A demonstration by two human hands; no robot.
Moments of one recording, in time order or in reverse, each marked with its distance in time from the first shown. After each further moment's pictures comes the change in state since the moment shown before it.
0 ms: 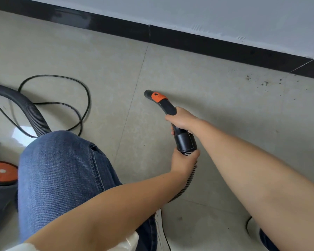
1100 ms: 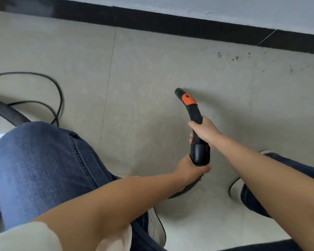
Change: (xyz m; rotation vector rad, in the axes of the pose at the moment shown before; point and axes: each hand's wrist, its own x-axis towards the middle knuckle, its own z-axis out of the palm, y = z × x) left_hand -0.053 -0.045 0.030 0.384 -0.439 -0.119; right_hand -0.098 0.116 -0.035 0.367 0.284 0.236
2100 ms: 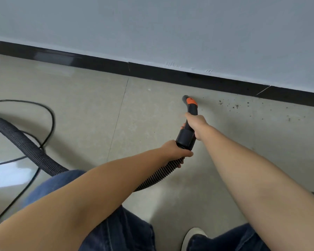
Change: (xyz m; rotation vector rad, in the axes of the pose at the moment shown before) left_hand 0.053 0.154 -0.106 0.325 0.074 0.014; right_hand 0.081 -0.144 0.008 0.314 0.170 0.002
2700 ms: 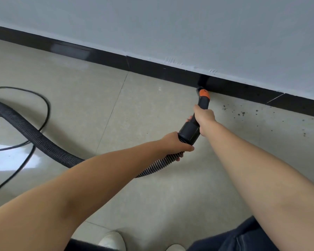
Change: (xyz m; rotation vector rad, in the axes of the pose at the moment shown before) left_hand 0.048 0.031 0.017 0.044 0.086 0.072; right_hand 0.056 -0.017 -0.030 0.126 0.003 -0.031
